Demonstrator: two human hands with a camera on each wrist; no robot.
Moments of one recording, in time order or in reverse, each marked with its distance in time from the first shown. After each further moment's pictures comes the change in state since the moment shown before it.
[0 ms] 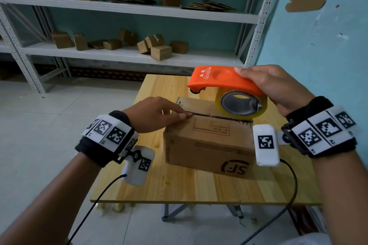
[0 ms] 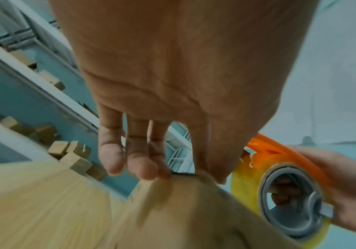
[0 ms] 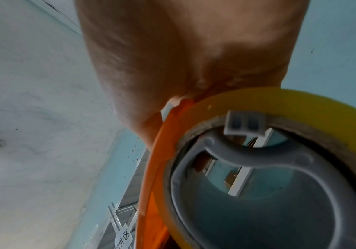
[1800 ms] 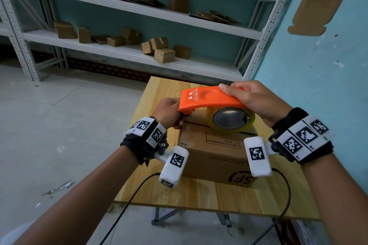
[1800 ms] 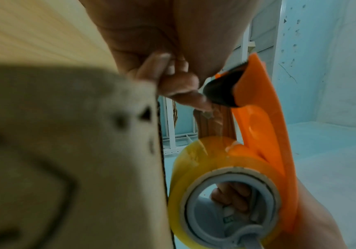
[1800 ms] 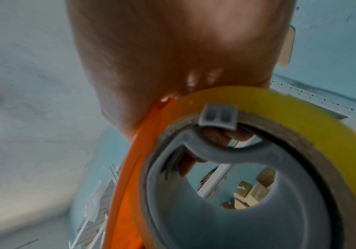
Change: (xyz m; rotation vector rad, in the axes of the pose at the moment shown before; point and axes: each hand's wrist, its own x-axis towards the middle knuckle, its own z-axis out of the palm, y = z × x) left_hand 0.020 0.009 0.020 -1.131 0.371 -0.300; right_hand 0.019 -0.018 0.032 -0.138 -0.195 -0.080
